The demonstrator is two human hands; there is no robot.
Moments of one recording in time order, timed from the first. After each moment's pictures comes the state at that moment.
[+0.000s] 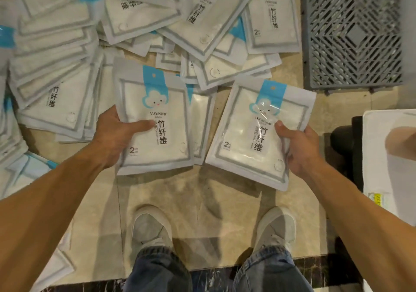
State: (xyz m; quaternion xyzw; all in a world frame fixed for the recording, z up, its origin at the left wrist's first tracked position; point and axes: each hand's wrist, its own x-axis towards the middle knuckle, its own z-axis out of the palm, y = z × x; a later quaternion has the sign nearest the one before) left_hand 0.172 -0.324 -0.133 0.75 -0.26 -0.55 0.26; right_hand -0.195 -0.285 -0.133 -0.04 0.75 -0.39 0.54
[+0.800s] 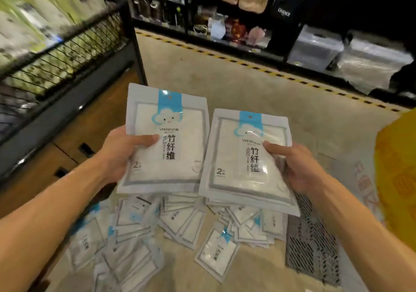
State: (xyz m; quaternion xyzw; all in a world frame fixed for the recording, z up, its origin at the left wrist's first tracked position) left_hand 0.395 -0.380 0.549 0.63 -0.19 -0.53 0.54; right_hand 0.055 -0.485 0.572 -0.35 0.57 -0.30 0.68
